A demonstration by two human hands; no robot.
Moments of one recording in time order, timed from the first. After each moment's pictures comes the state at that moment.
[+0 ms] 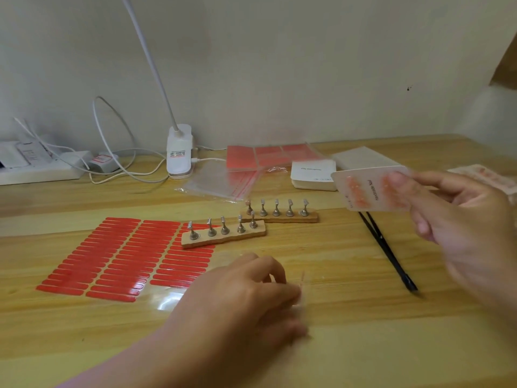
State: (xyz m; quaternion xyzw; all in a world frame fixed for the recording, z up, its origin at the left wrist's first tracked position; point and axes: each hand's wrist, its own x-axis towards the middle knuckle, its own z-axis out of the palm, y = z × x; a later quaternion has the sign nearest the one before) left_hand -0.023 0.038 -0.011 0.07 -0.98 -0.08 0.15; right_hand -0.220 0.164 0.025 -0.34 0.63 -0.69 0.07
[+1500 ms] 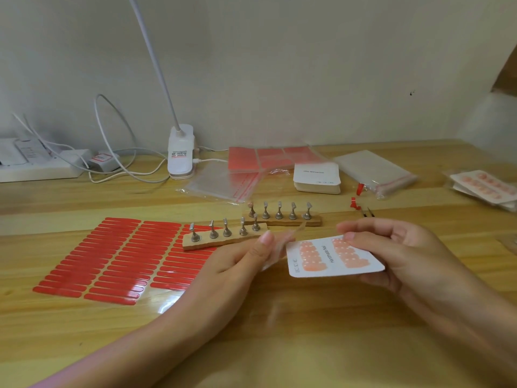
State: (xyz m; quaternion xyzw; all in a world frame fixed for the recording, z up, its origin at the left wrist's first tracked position) left_hand -0.036 0.022 -0.010 0.15 -0.78 -0.59 0.18; right_hand -0.193 0.152 0.011 -0.23 0.65 -0.62 0.37
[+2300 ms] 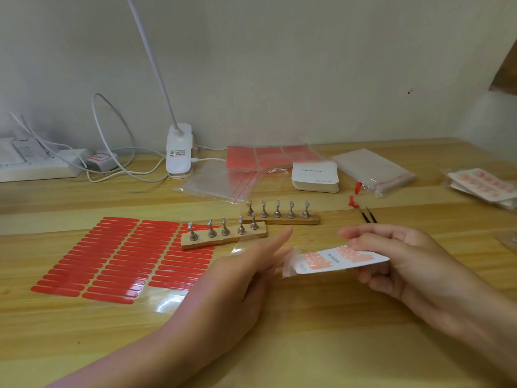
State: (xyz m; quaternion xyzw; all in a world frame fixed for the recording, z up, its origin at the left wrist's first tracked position) left_hand -0.037 0.019 -0.039 0.09 -0.90 -0.32 0.27; right_hand -0.197 0.154 0.009 -0.20 0.67 -0.60 0.39
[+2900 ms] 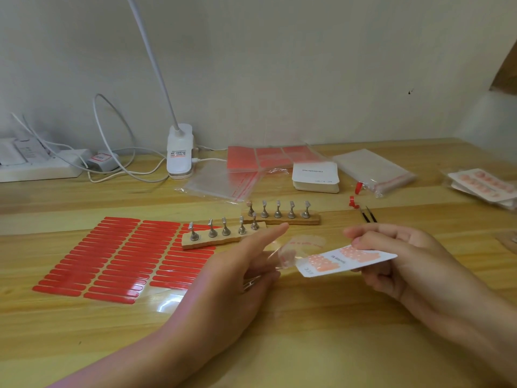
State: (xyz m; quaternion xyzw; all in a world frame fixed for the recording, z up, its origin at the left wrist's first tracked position) left_hand -0.035 0.024 -0.032 0.12 -0.85 -0.41 0.30; right_hand -0.192 0.156 0.011 -0.19 0.65 -0.63 0.39
